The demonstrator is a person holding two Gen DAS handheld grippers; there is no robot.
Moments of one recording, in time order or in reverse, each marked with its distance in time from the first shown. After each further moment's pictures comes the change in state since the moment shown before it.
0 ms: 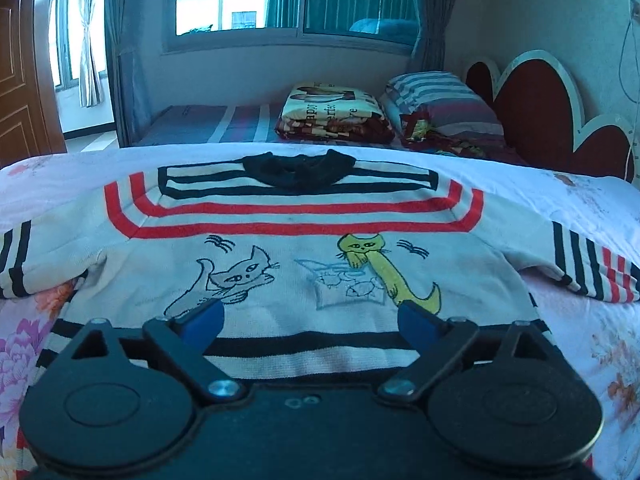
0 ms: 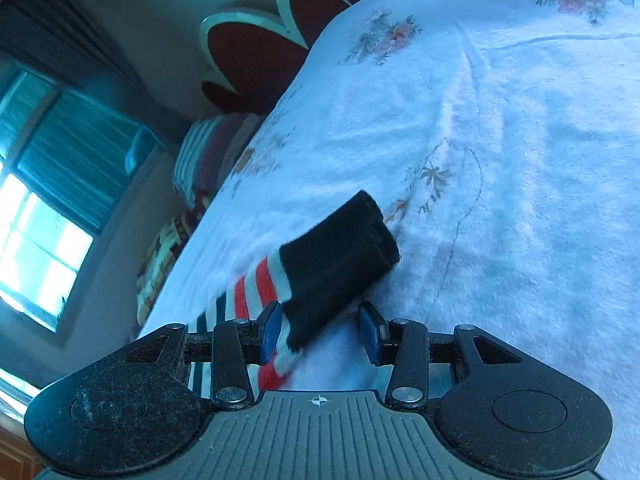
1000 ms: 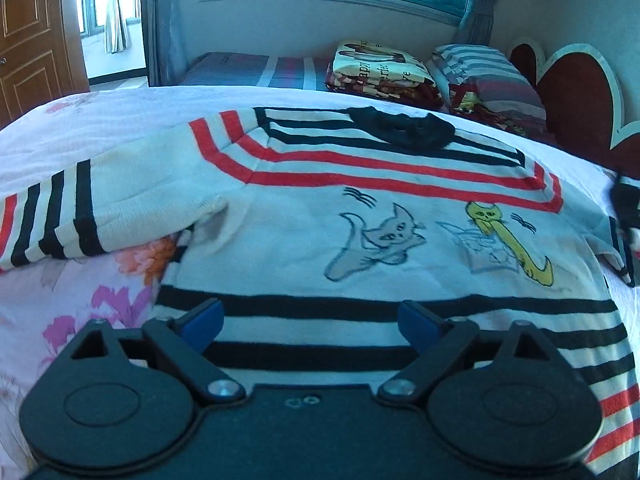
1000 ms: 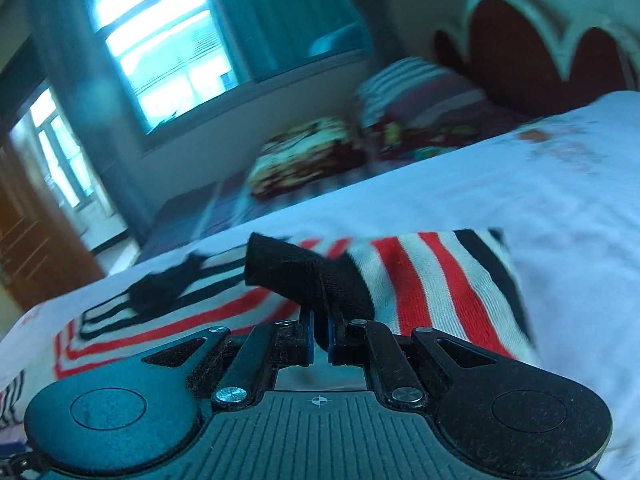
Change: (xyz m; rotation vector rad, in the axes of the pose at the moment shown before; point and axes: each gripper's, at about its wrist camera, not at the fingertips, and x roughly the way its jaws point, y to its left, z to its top) left arm 0.015 0.122 -0.003 -0.085 0.142 0.032; right arm 0.020 0.233 -0.174 -0.717 0.182 0.235
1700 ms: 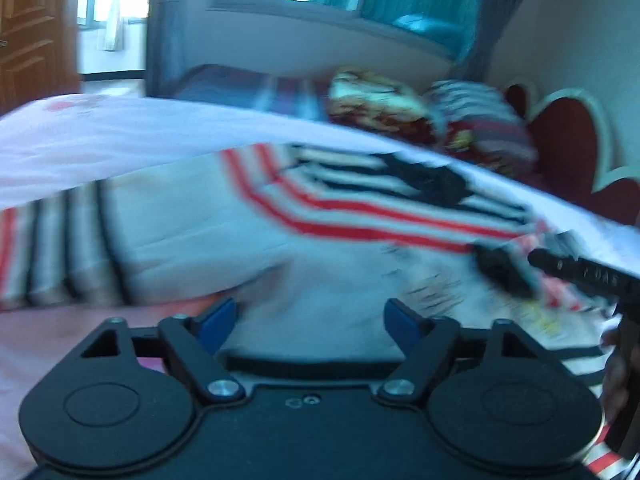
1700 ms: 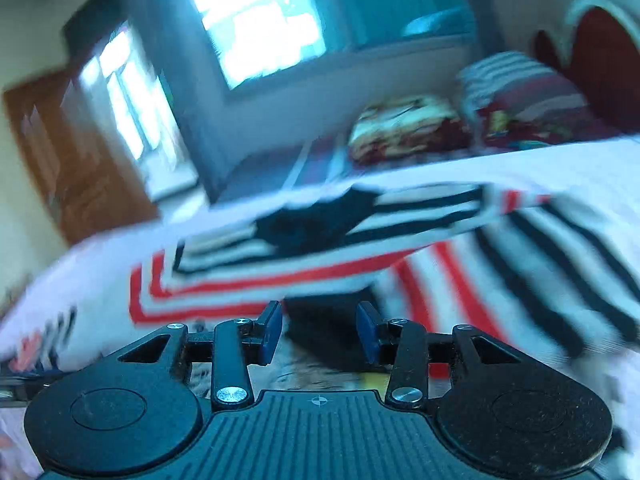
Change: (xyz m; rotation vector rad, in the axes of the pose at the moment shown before) left arm 0.007 0.050 0.032 -0.067 -0.074 -0.151; right arm 0.052 0.122 -0.062 -0.093 0.019 0.129
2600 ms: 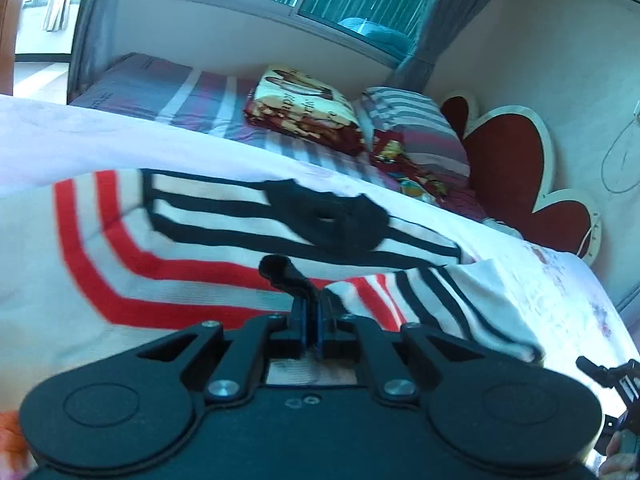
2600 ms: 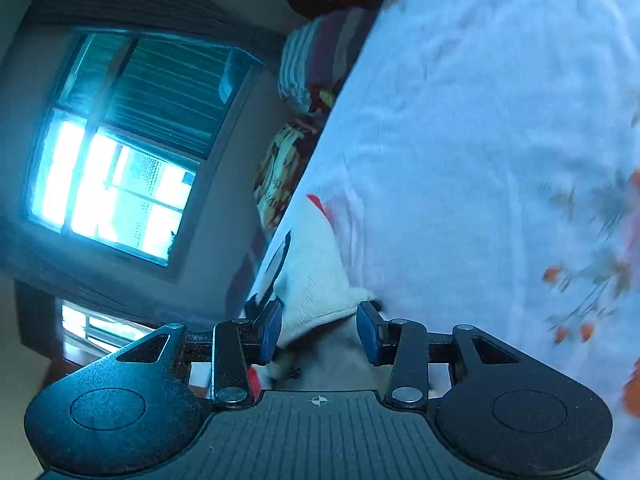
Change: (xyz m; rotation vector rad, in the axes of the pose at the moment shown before) left arm 0.084 -0.045 0.044 -0.025 -0.004 -0.179; right arm -0.094 -0.203 -0.003 0.900 -0.132 0.082
